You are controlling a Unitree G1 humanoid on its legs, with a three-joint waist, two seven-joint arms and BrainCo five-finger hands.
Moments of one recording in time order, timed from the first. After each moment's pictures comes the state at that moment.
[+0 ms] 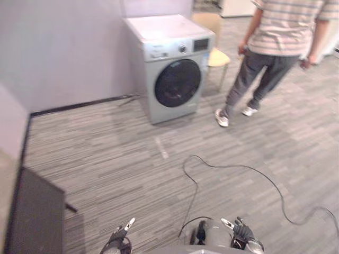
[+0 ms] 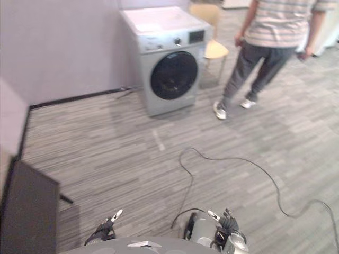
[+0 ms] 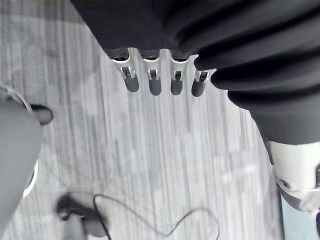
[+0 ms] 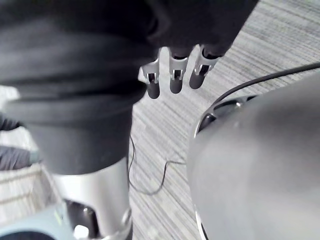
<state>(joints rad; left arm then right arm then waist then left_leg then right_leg) 0.08 0.05 0.23 1.10 -0.07 -0.08 0.02 0.08 -0.04 -0.30 1.04 0.21 -0.10 0.00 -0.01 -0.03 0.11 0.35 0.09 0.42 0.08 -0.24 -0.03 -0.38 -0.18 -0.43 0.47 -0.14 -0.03</state>
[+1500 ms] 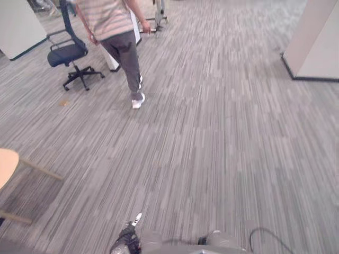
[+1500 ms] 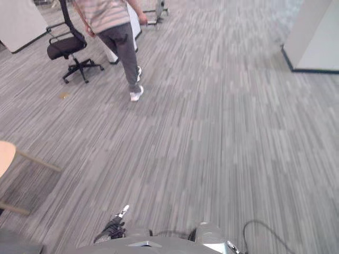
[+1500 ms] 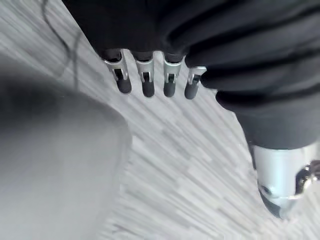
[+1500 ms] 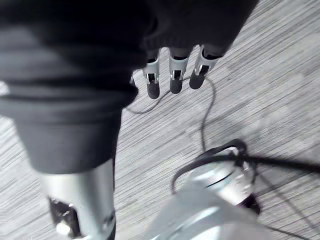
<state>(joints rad) 0.08 0.02 0.33 1.06 -0.15 -0.10 -0.01 0.14 -0.10 -0.49 1.18 0.21 -0.03 0.00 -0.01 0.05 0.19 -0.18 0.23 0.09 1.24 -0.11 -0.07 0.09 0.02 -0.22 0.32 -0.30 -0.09</state>
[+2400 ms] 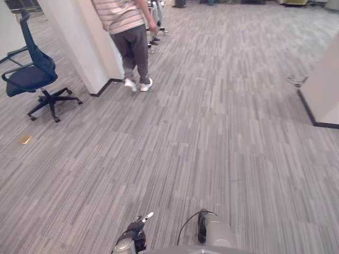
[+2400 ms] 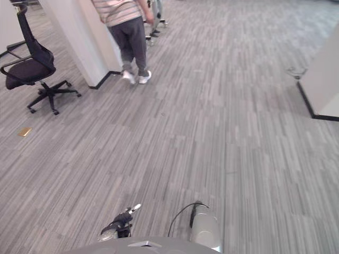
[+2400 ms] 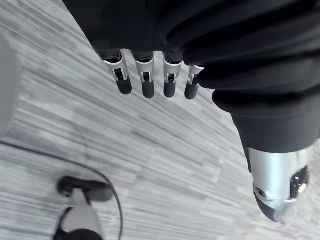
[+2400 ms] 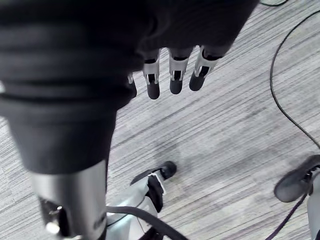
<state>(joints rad) 0.03 -0.04 0.20 1.08 -0.09 -0.09 -0.02 0.25 -0.06 -0.52 1.15 0.22 -0.03 0.00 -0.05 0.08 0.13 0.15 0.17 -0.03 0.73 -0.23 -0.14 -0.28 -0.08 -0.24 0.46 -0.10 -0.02</state>
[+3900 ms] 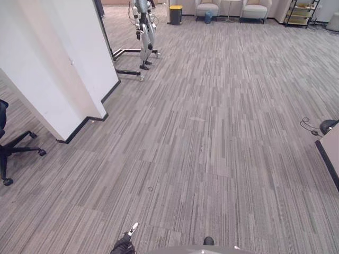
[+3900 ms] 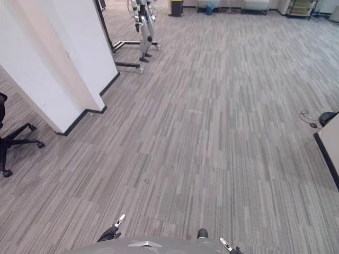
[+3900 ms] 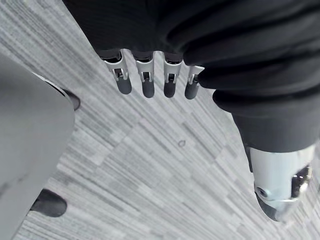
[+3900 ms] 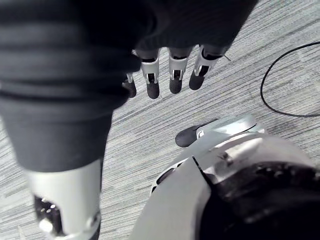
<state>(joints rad) 0.11 0.02 0.27 1.14 -0.22 -0.11 -0.02 0.17 -0.10 -0.36 1.19 0.26 -0.05 0.05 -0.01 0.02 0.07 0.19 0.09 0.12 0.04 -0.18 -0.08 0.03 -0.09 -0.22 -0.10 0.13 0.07</state>
